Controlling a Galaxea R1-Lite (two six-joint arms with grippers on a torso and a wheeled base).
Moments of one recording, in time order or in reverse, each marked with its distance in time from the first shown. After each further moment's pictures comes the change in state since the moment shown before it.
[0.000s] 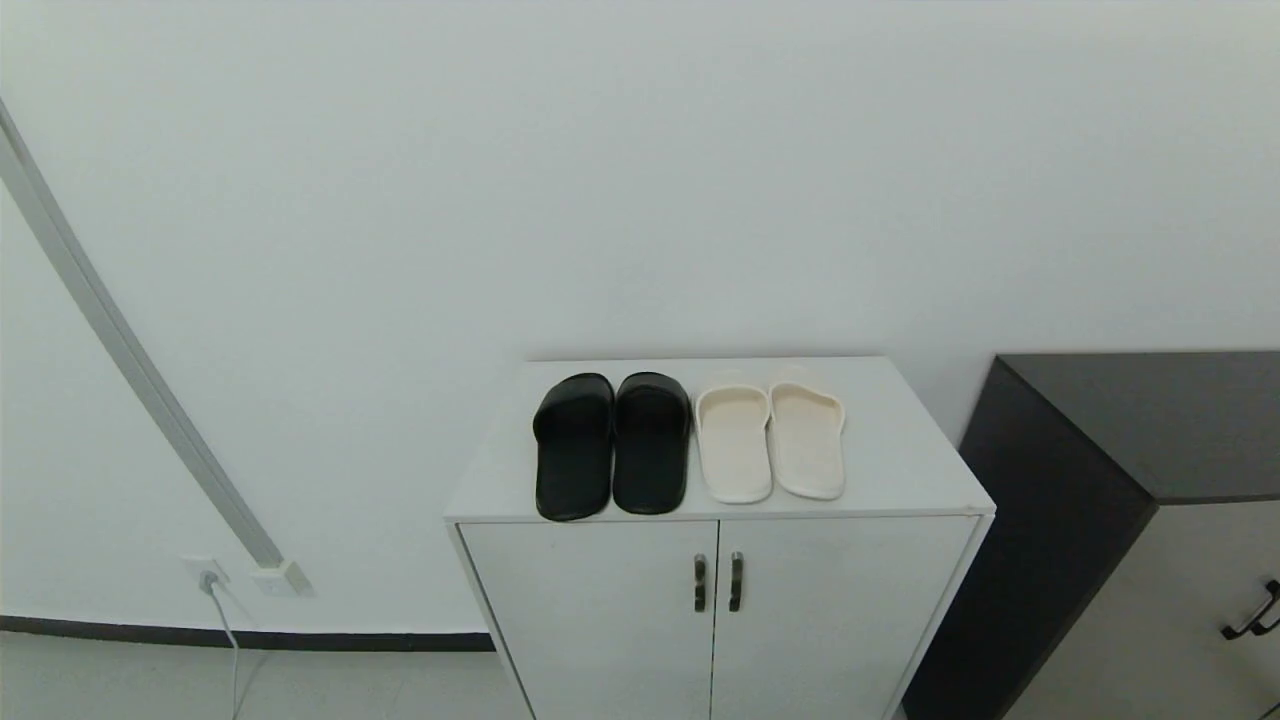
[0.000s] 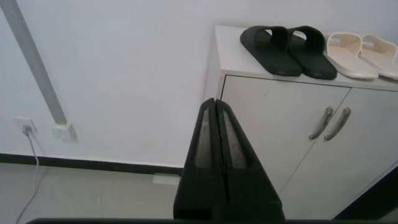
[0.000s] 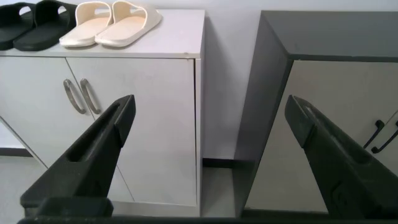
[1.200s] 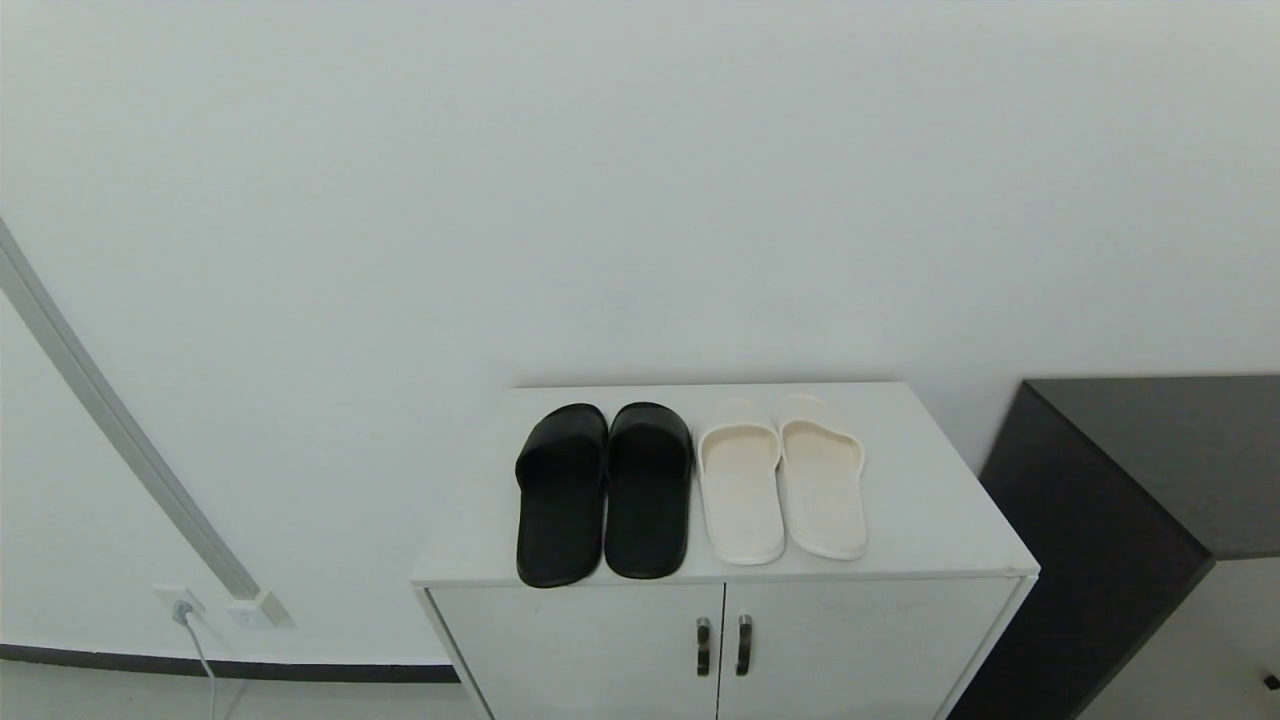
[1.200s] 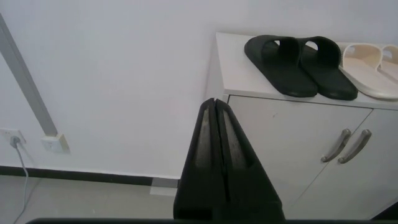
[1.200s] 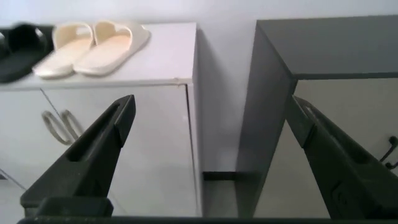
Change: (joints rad) left arm 0.000 0.000 0.000 0.000 0.001 -0.002; right arm 0.002 0.020 -0.055 0.032 -0.039 0.043
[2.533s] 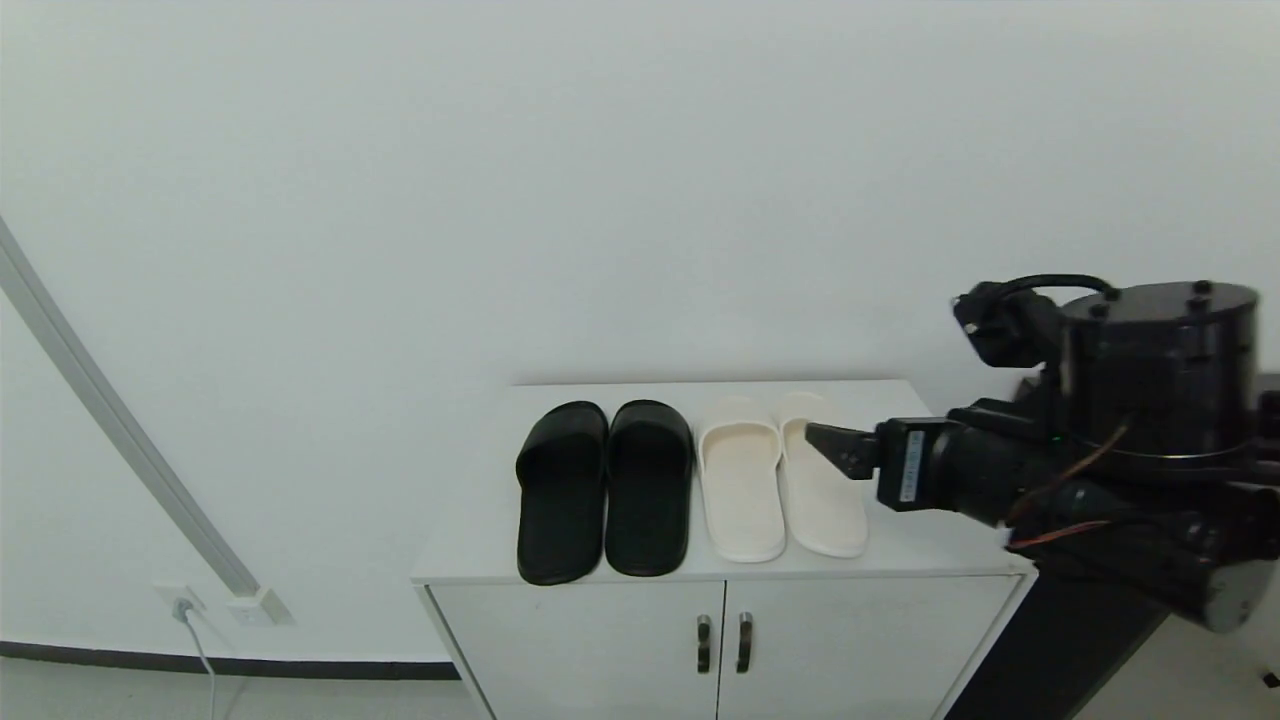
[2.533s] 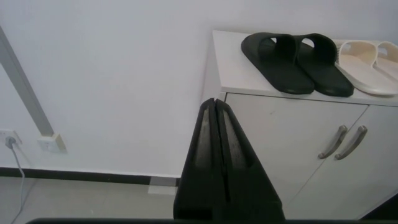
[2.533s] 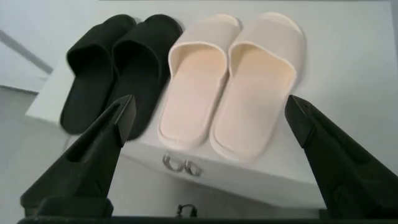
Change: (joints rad) left arm -0.001 0.000 0.000 0.002 -0.020 0.001; right arm 0.783 1.520 -0.823 -0.381 -0.437 0.329
